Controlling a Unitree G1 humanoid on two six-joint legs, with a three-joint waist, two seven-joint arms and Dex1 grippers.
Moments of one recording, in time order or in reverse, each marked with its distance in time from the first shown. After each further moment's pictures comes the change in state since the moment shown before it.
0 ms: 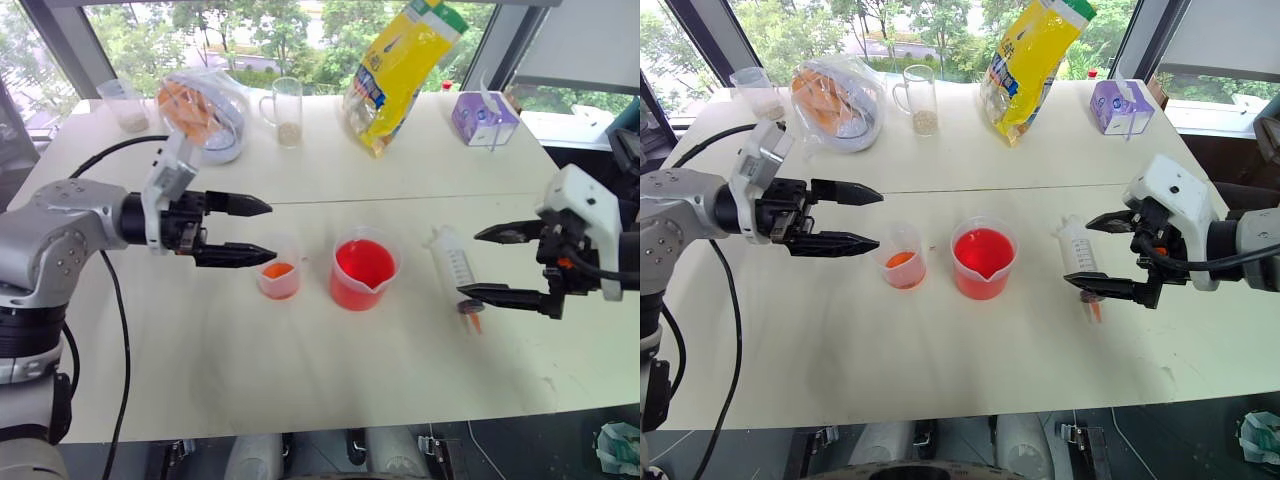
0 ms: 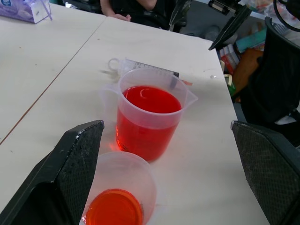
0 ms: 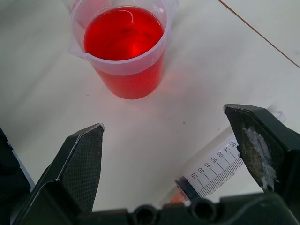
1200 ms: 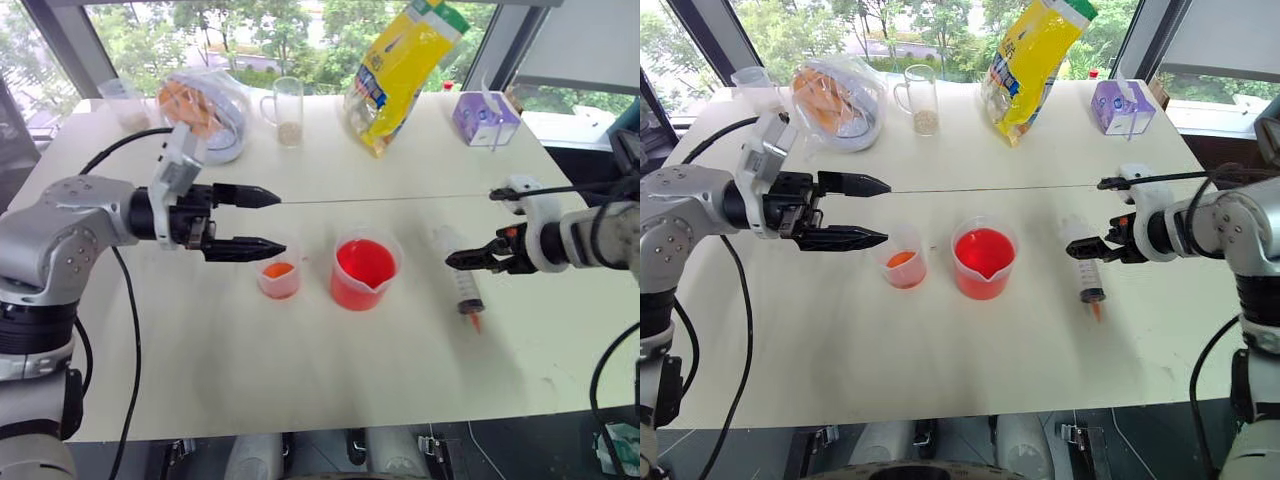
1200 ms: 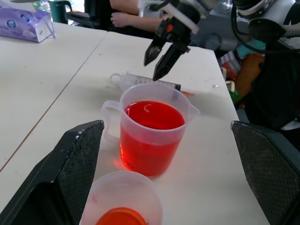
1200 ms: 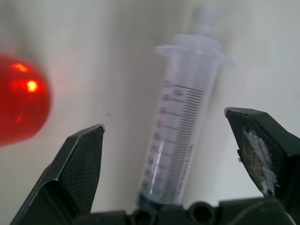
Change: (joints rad) left arm -0.018 -0.051 -0.003 -0.010 0.001 -0.033 0.035; right arm -0.556 0.341 0.447 0.609 -0.022 0.566 -0.533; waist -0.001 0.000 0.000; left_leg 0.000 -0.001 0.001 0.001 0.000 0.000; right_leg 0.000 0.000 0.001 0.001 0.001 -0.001
